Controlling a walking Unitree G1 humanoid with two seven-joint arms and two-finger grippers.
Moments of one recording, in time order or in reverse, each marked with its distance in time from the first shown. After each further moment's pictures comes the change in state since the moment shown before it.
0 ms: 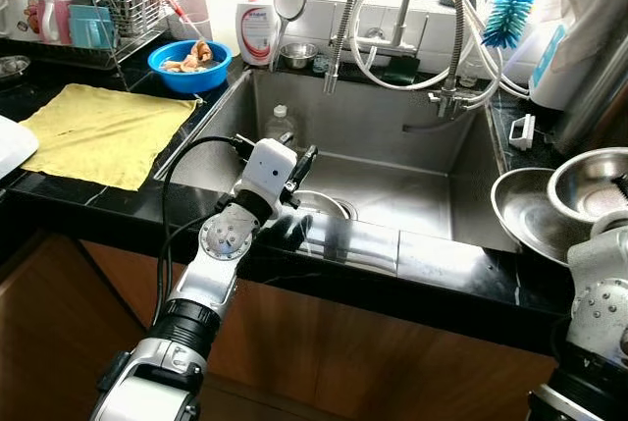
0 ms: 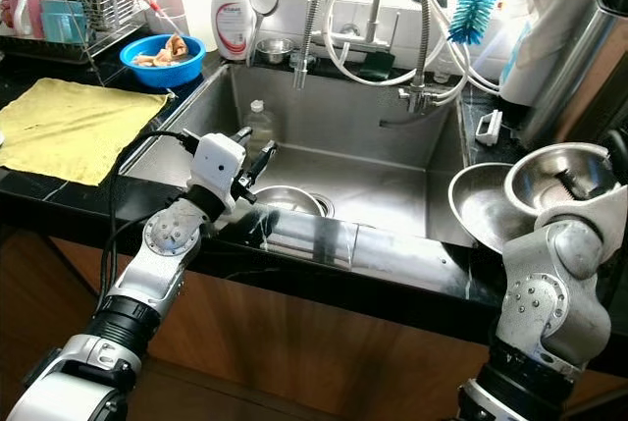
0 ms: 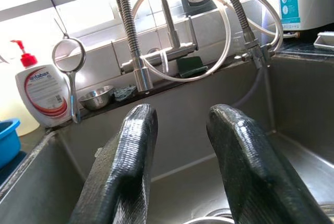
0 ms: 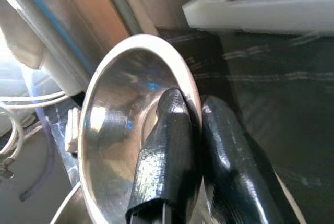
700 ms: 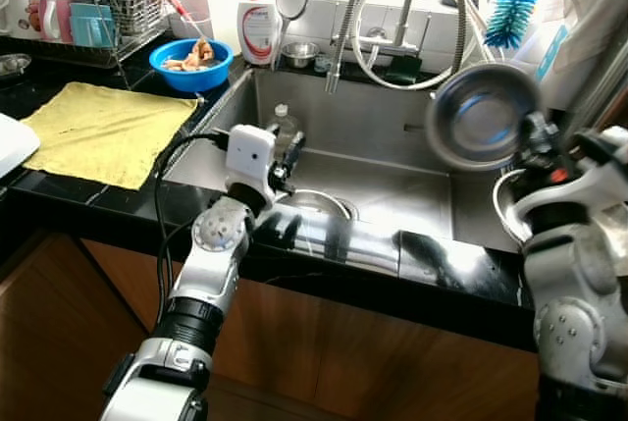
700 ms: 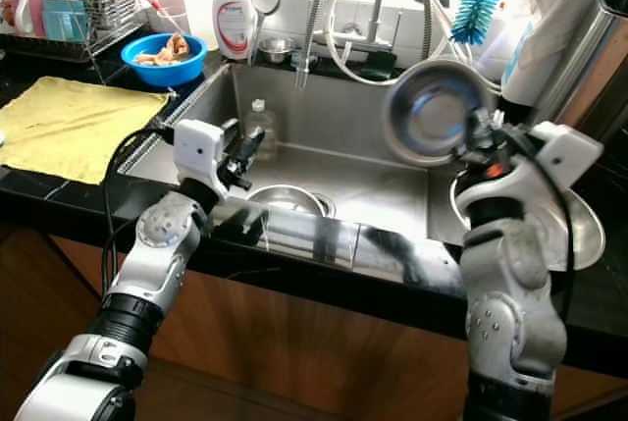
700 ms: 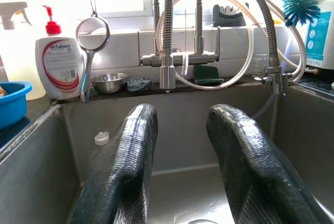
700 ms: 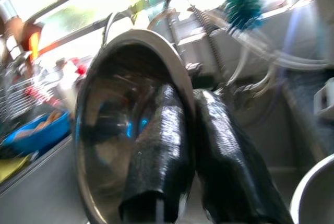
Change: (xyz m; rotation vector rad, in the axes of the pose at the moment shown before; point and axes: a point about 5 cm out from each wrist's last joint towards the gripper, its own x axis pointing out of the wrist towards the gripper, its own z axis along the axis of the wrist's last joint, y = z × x) left arm 0.001 0.018 0.003 -0.220 0.002 0.099; right arm -0.058 0.042 -0.040 0.036 0.039 0.990
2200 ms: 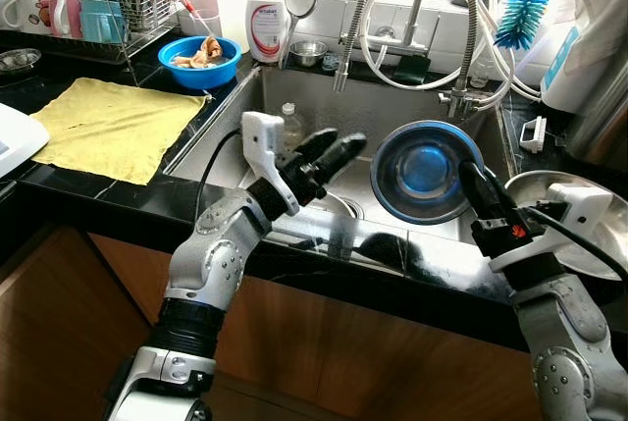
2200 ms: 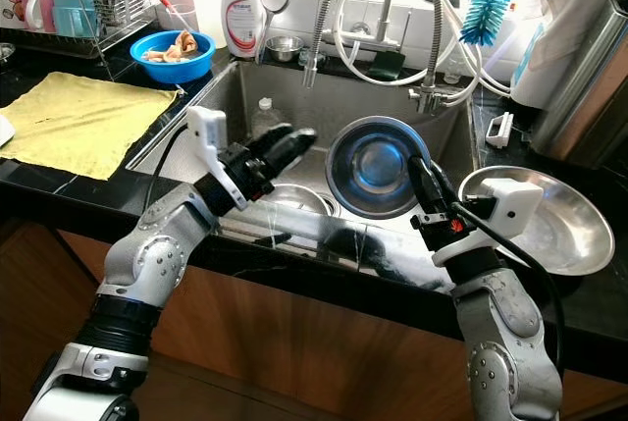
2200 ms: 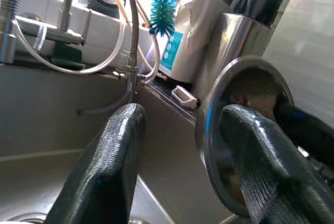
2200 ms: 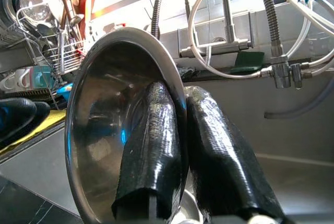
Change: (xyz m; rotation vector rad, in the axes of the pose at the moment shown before) left arm -0.005 -0.041 0.026 -0.468 0.060 -0.458; right arm -0.017 -0.002 -0.020 -0.037 0.044 0.200
